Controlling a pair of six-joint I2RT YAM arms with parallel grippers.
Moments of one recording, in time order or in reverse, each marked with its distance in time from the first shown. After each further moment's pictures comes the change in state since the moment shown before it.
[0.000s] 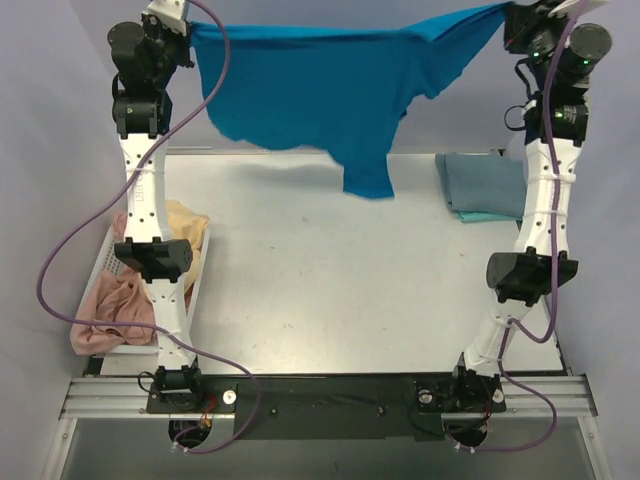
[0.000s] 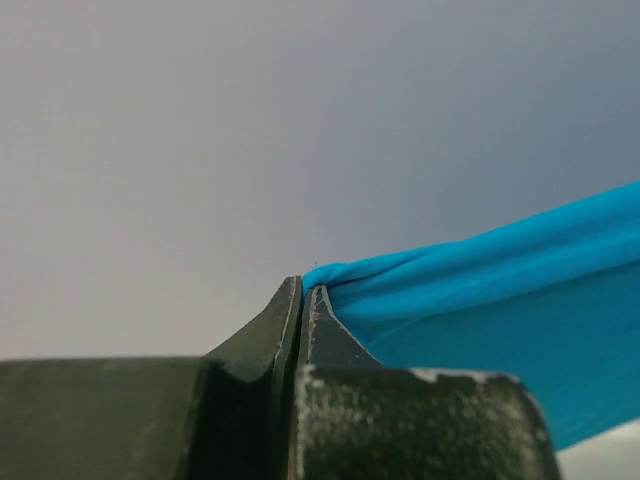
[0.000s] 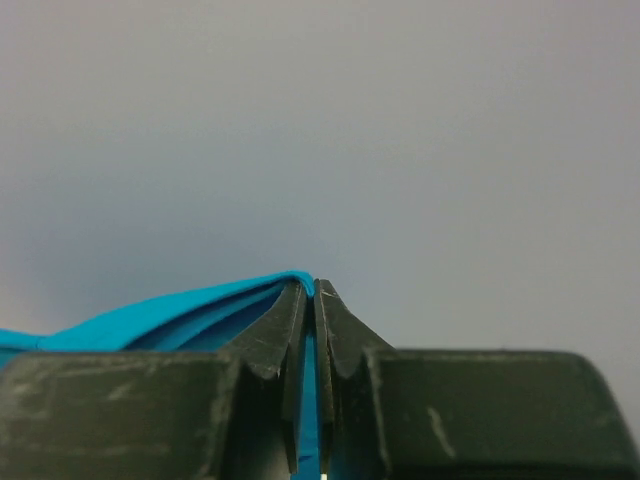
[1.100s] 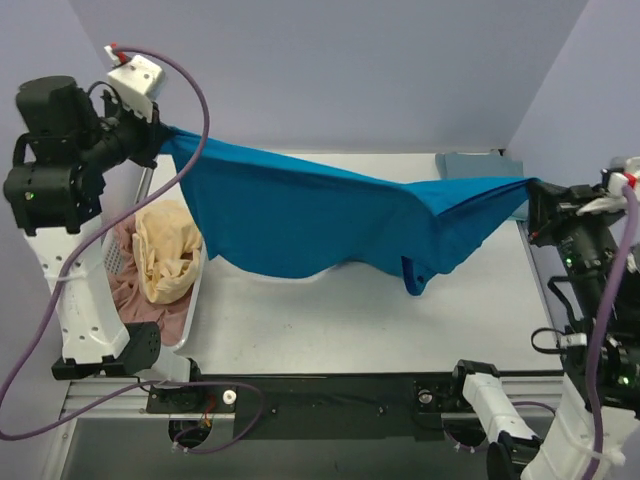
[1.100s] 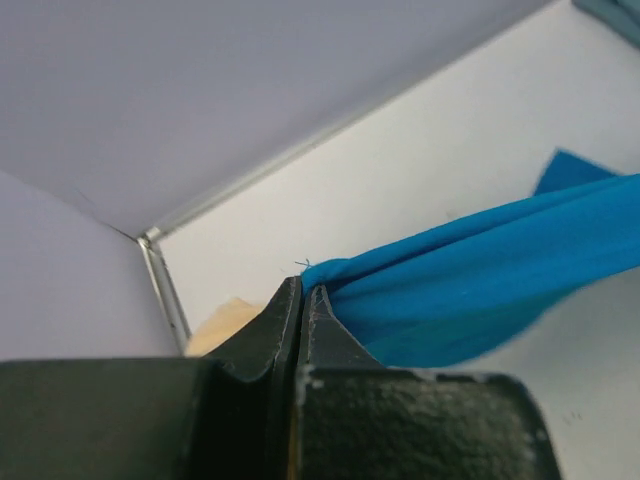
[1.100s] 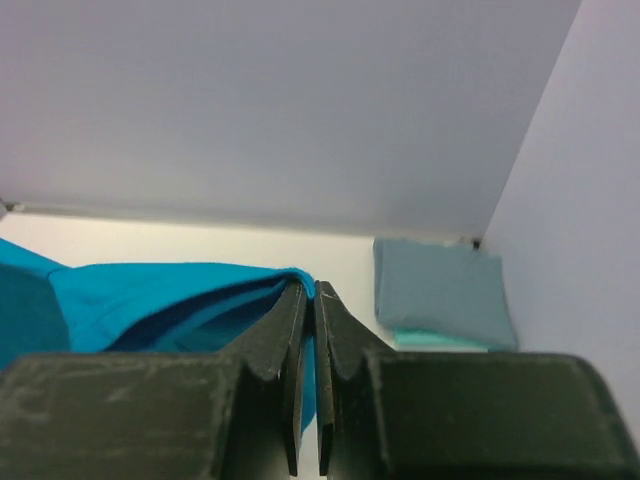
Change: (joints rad) left arm 0.026 -0.785 -0.614 -0.757 0.191 0.183; right arm -0.020 -1.209 -0.849 -0.645 0.056 -0.253
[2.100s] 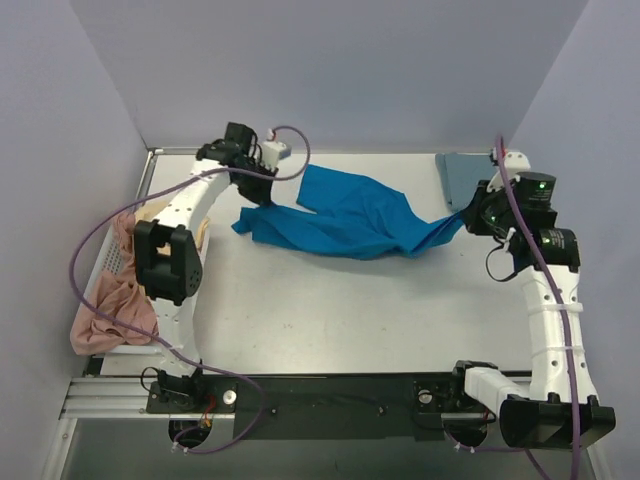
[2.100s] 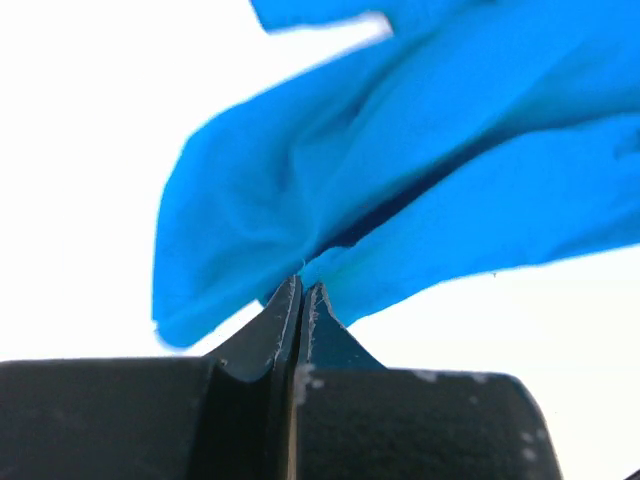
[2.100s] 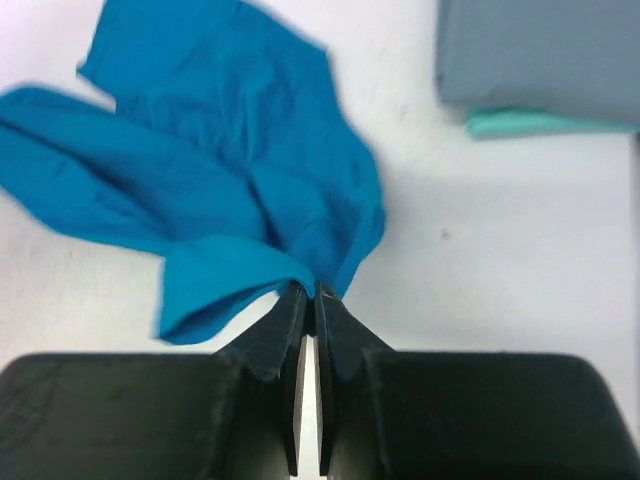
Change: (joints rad) left arm -0.318 0.575 -0.459 0.339 -0.116 -0.064; right arm 0.109 0.258 -0.456 0.060 0.037 0.003
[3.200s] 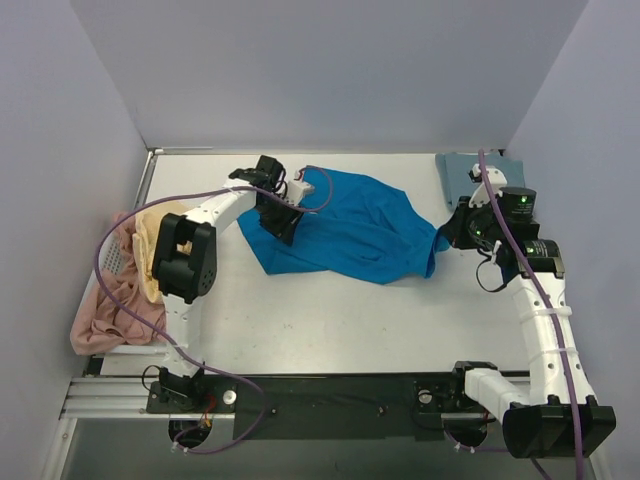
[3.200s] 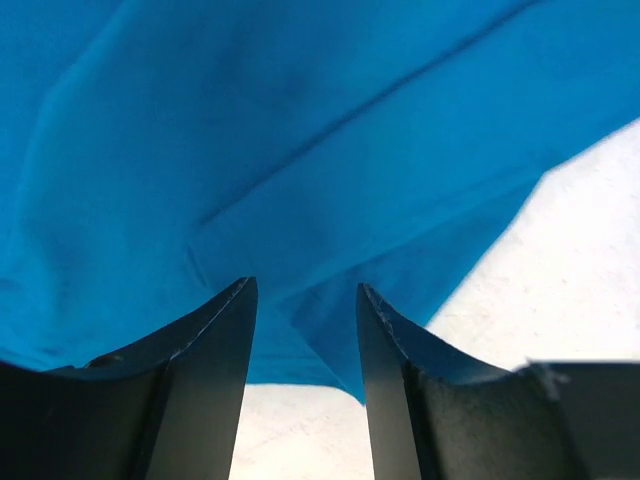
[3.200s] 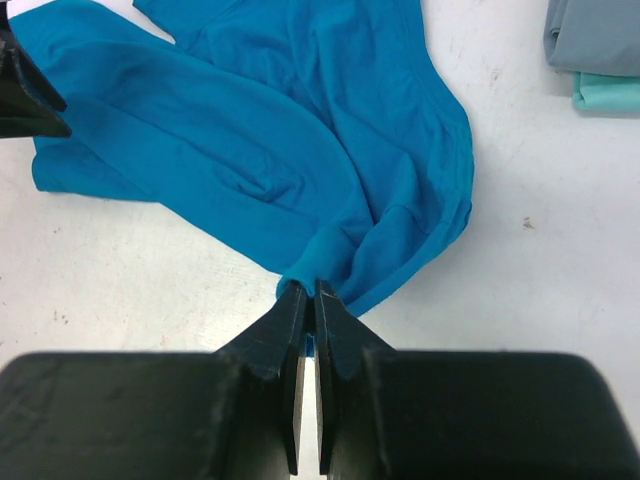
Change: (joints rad) left arm -0.085 -0.006 -0.182 0.053 0.049 -0.005; right arm 0.028 -0.045 -0.120 0.071 -0.101 0.010
